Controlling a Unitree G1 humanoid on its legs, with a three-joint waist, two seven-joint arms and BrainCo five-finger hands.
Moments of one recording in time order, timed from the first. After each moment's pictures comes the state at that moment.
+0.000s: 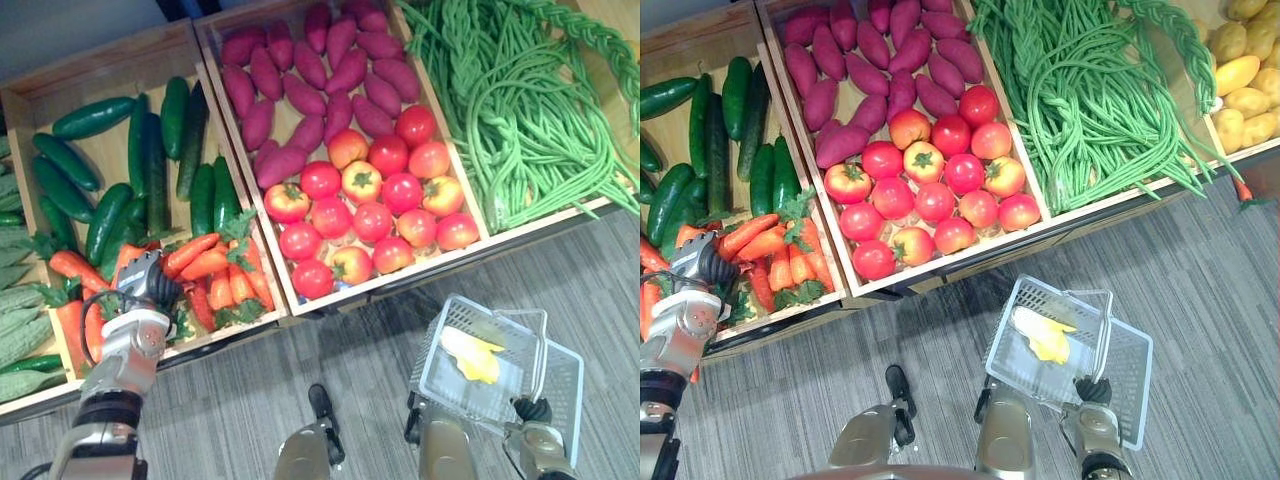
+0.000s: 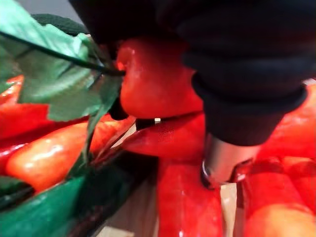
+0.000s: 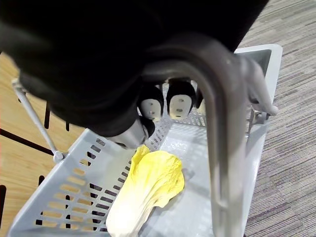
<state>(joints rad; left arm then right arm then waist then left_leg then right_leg) -0.29 0.68 0.09 0.68 0.65 -0.12 0.30 -0.10 -0.21 -0.35 1.07 -0.12 -0.13 -0.25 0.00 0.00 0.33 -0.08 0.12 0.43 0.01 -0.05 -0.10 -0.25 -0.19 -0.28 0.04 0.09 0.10</state>
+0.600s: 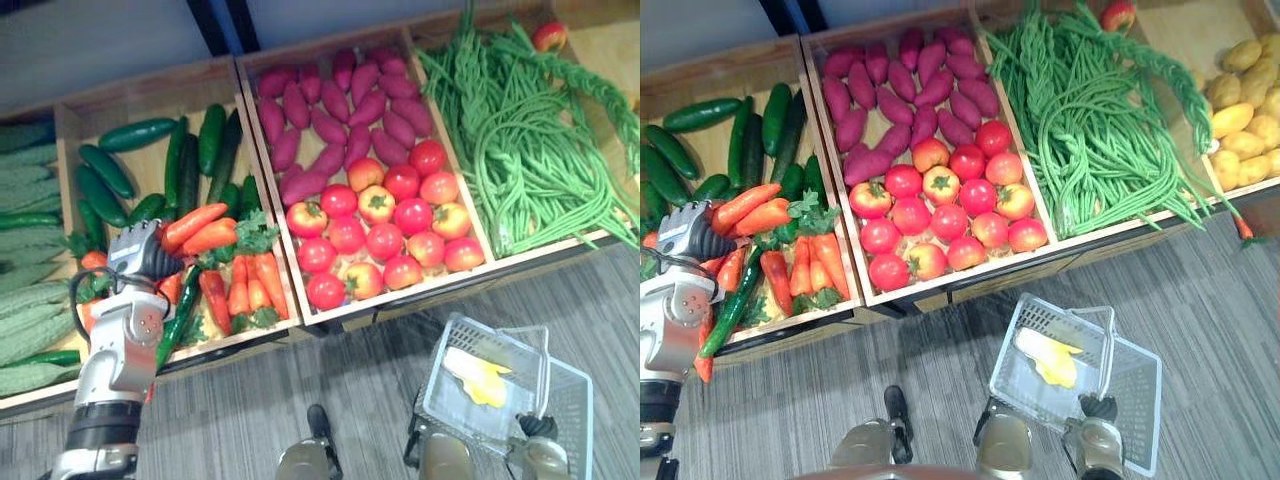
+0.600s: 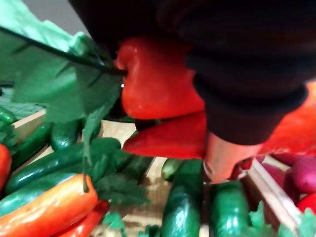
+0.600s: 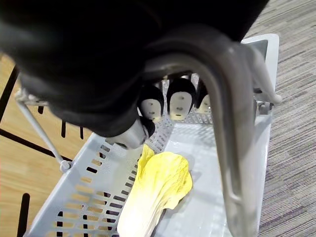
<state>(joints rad) -0.18 0.63 0.20 0.16 0.73 0.00 0.15 -0.04 -0.17 -0.50 1.02 -0.20 -0.10 -0.25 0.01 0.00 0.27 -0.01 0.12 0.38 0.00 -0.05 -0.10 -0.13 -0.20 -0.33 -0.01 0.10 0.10</state>
